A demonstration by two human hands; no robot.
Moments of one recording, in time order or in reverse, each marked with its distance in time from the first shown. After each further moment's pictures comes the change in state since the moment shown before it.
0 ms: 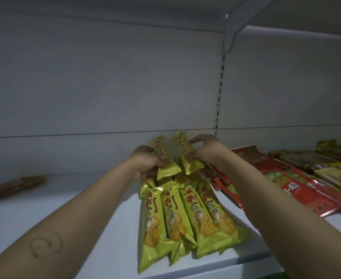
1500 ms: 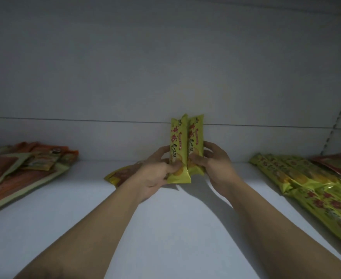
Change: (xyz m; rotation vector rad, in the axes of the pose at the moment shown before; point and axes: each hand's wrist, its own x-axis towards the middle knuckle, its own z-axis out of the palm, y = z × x) left_hand -0.053 -0.130 -0.295 -0.466 -0.087 0.090; right_hand -0.027 -0.192 0.296 0.938 -0.054 -0.055
